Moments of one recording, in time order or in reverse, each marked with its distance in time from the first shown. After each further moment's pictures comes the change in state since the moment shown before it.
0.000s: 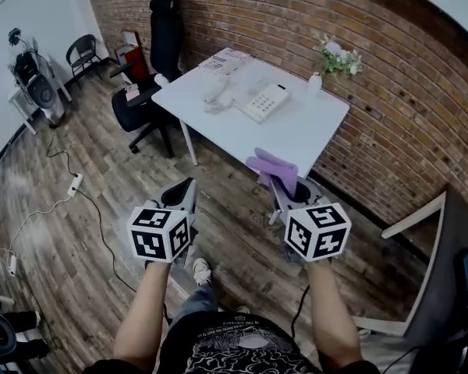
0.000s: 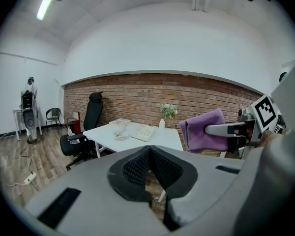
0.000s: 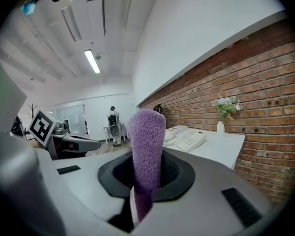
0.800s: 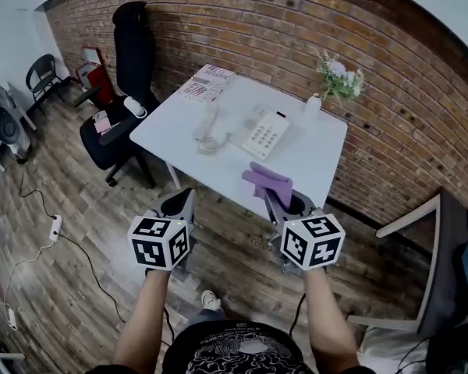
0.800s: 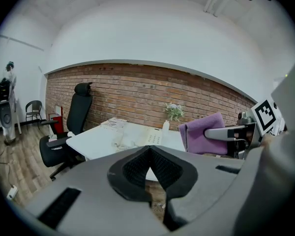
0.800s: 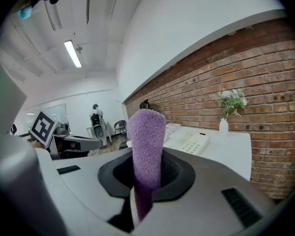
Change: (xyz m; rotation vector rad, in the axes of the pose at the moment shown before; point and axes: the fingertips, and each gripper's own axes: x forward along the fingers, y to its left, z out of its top) left arm 0.150 0.138 0.057 -0.008 0.045 -0.186; right arm 0.178 -0.029 0.035 0.071 0.044 -0.163
